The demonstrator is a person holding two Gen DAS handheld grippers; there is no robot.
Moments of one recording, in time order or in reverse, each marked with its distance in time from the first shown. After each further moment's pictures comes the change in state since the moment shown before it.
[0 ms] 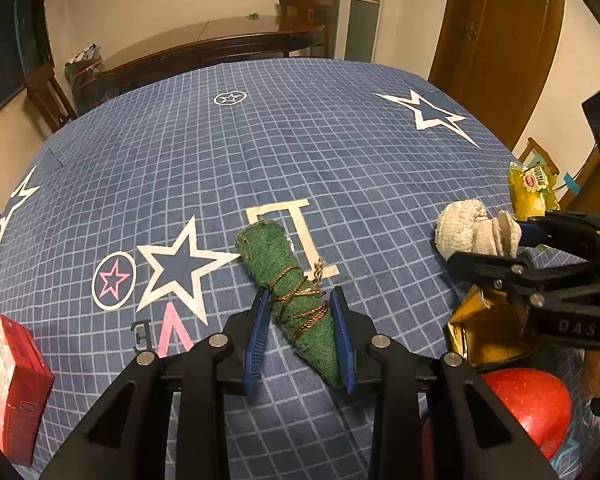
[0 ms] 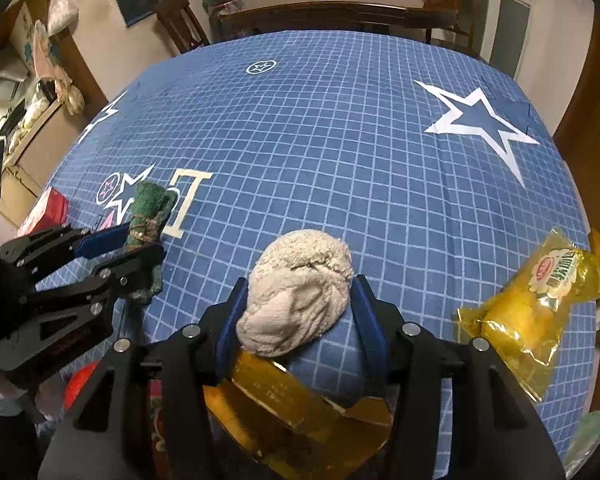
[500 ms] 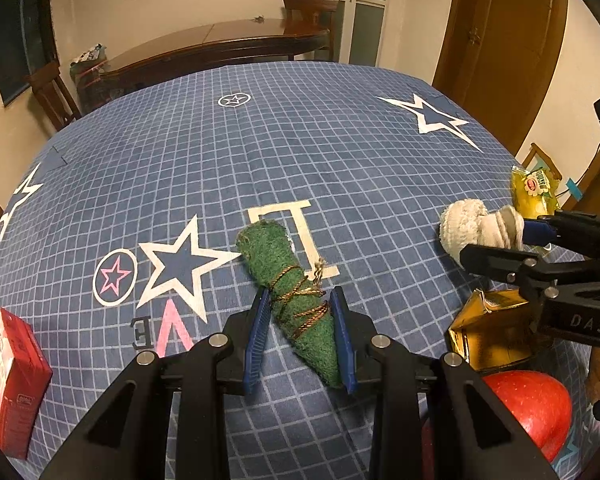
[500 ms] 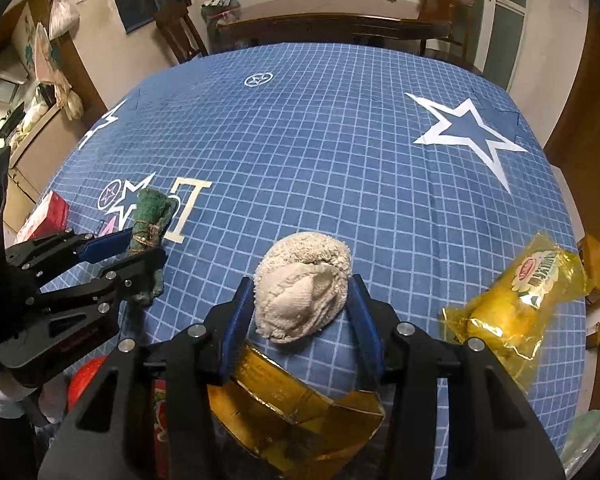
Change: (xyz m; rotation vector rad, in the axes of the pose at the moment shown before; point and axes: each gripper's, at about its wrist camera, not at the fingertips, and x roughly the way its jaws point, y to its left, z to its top) left arm -0.003 -0.004 -0.004 -0.016 -0.016 0.014; right arm -0.007 0.000 0.000 0.003 -0.034 -0.019
